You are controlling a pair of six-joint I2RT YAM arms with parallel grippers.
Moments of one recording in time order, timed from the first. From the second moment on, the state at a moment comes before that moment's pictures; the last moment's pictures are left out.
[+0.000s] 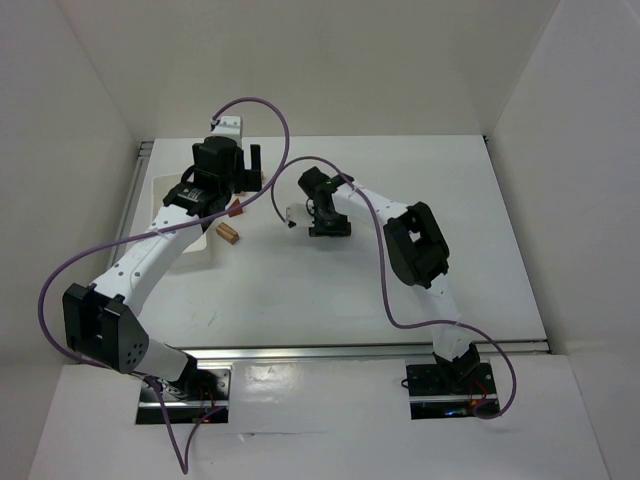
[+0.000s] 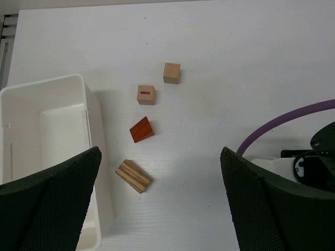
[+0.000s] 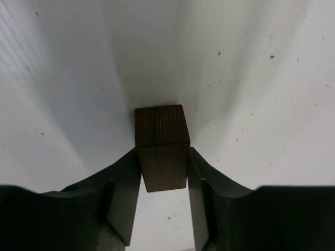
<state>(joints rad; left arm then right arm) -0.35 1.44 1.33 -0.35 -0.36 -0.16 0.64 2.28 1.86 -0.90 0.14 -0.95</state>
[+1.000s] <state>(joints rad) -0.23 1.39 1.24 -0.32 -0.17 -0.22 0.48 1.64 1.29 -0.34 -0.19 -0.83</state>
